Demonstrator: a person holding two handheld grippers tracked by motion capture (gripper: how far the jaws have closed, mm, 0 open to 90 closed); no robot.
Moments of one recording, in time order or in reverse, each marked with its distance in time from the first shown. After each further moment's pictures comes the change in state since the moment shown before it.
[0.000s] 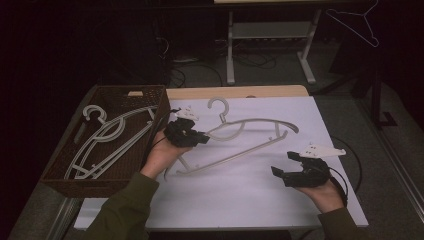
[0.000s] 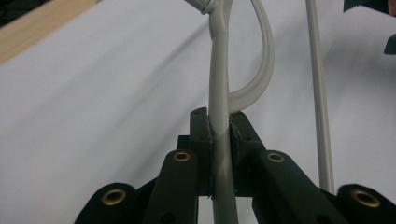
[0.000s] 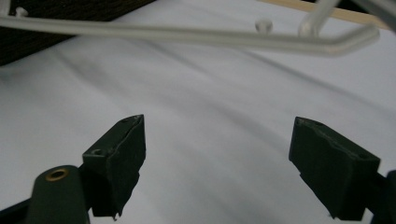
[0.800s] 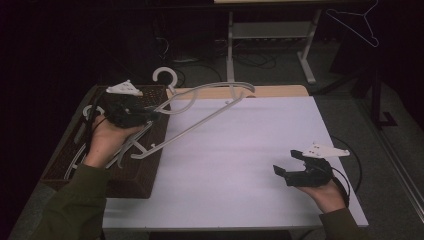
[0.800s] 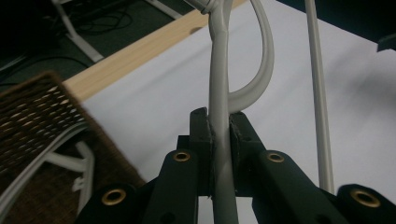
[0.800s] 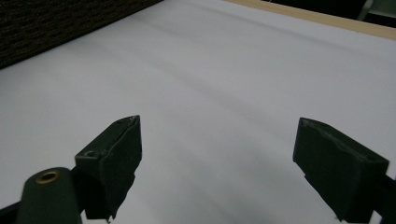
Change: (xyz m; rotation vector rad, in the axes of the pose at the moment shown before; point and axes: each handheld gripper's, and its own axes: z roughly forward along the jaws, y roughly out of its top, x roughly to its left) left arm 0.050 -0.010 -0.131 -0.094 0.185 -0.092; right arm -0.002 0.000 -0.004 -0.021 -0.022 0.008
